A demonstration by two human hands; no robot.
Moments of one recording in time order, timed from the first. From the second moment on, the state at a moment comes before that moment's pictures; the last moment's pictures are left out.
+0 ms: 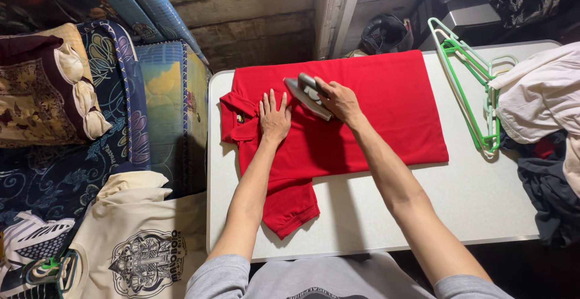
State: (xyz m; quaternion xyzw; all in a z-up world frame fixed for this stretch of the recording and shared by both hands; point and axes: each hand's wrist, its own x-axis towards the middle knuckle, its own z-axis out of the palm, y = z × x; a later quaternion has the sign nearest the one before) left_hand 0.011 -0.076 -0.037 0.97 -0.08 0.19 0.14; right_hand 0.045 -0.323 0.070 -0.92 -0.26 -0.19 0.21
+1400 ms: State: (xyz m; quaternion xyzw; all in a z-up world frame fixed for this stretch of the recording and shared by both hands) left_hand -0.031 -0.139 -0.016 0.96 -0.15 0.17 0.17; right_hand 0.048 -0.381 0.041 -0.95 -0.16 -0.17 0.22
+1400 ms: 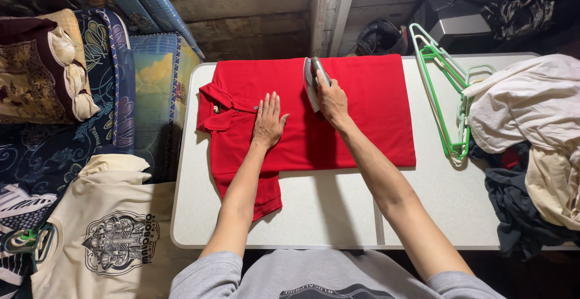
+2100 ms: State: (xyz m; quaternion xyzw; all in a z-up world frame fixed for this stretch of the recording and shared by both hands) left_hand -0.022 -0.144 -0.023 0.98 -0.14 0.13 0.11; right_hand 0.033 -0.389 0.041 -0.95 -0.08 -0.17 0.24
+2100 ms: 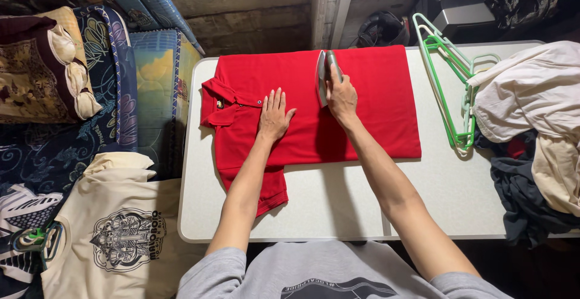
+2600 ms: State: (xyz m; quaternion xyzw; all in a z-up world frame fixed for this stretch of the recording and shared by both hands) left_hand -0.024 -0.197 -0.017 0.96 -0.14 0.15 0.16; right_hand 0.012 -0.423 0.056 -0.95 -0.17 -0.09 0.26
